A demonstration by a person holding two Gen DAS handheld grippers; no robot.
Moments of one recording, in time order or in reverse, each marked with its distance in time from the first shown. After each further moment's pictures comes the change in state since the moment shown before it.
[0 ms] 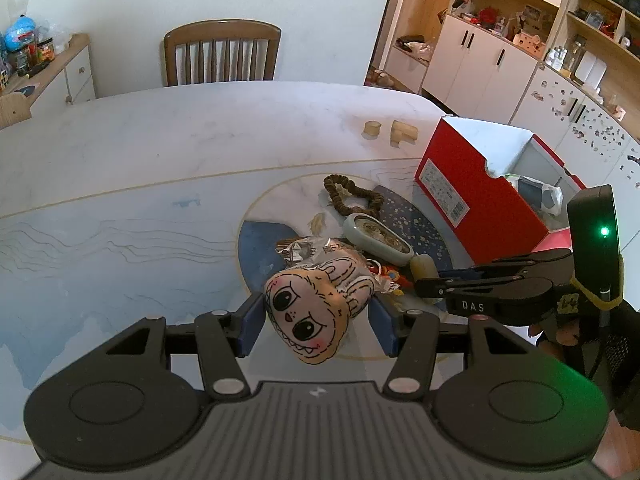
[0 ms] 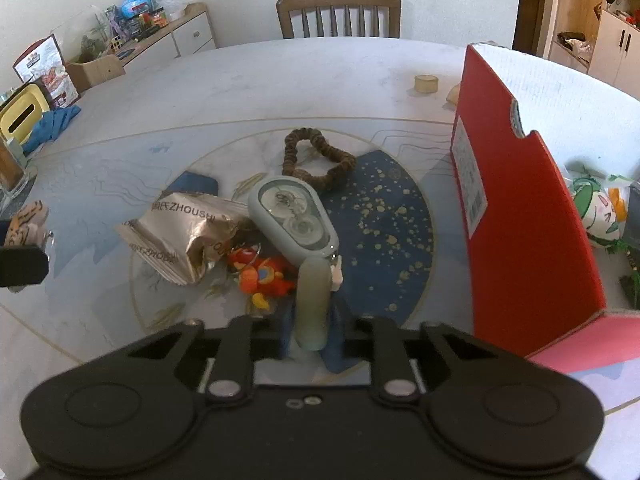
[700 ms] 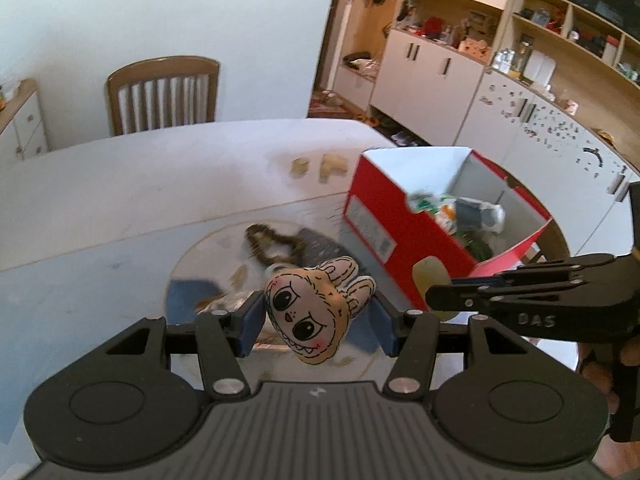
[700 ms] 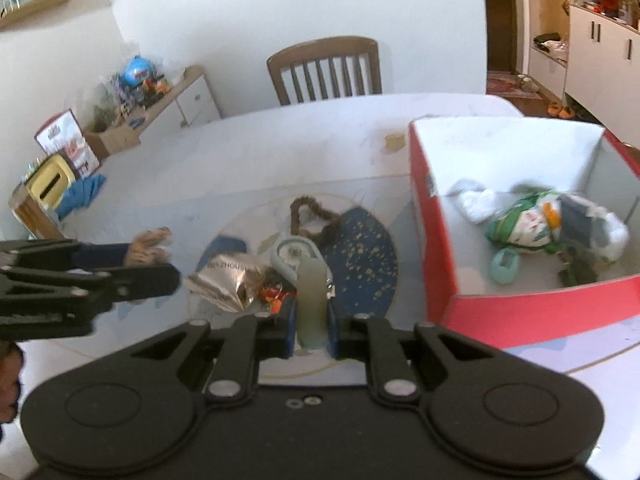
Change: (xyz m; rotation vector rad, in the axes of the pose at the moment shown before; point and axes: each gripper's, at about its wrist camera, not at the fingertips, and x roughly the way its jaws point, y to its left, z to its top) left arm -0.007 -0.057 0.032 0.103 -0.074 -0.121; right arm -0.108 -0.018 0.008 0.123 -0.141 0.045
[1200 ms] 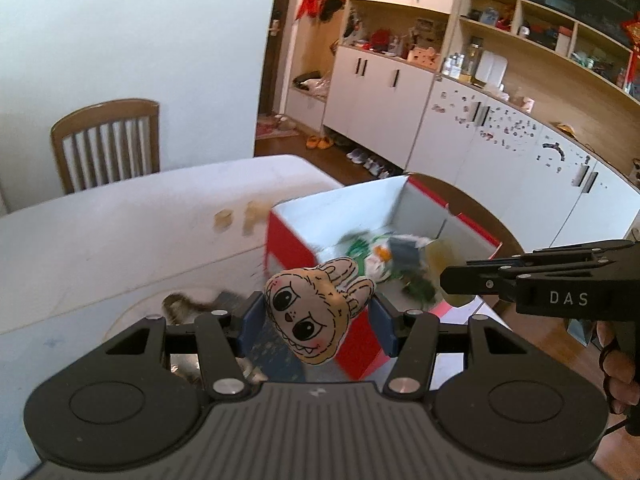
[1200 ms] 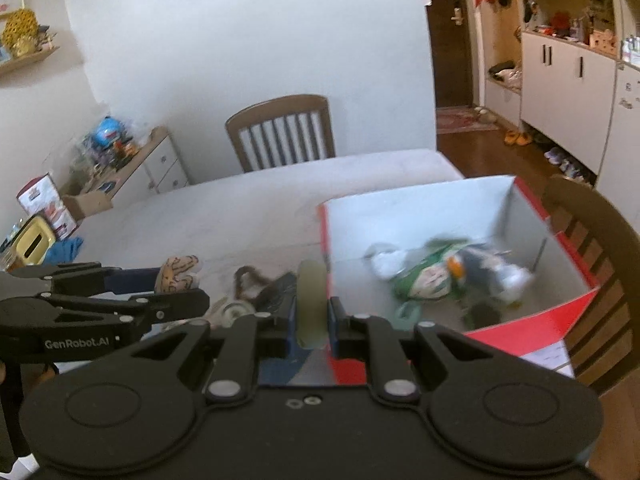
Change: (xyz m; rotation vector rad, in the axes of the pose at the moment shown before) left arm 0.023 -0.078 0.048 0.106 -0.065 -0.092; right arm -0.066 -0.062 0.024 0.052 -0.141 -0.085
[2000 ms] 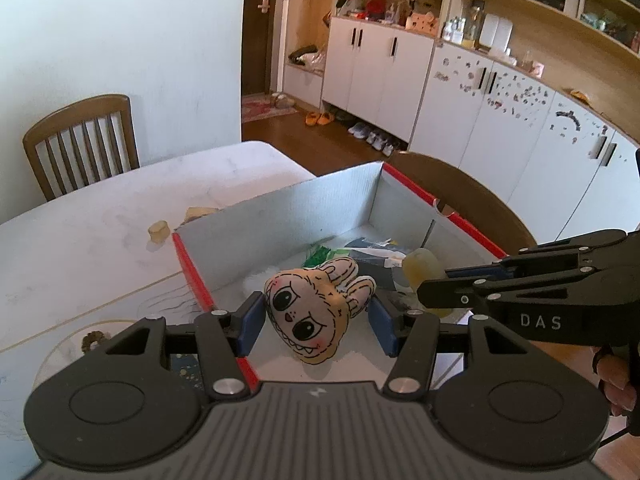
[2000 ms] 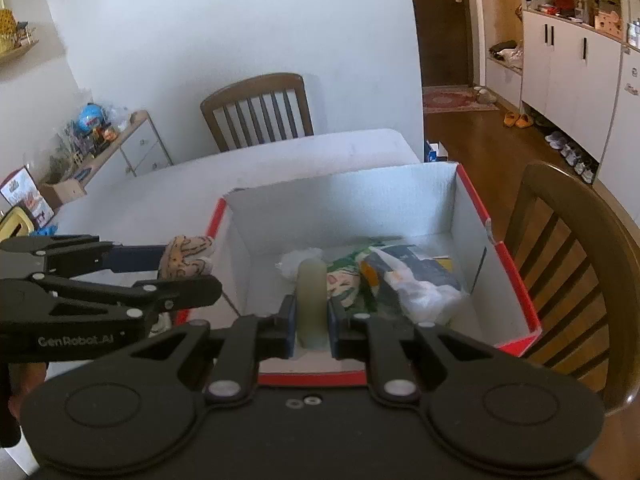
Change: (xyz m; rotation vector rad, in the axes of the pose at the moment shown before) left arm 0.112 -0.085 0.037 0.043 0.093 0.058; right arm 0.046 -0.117 0.019 -0.025 0.105 0.033
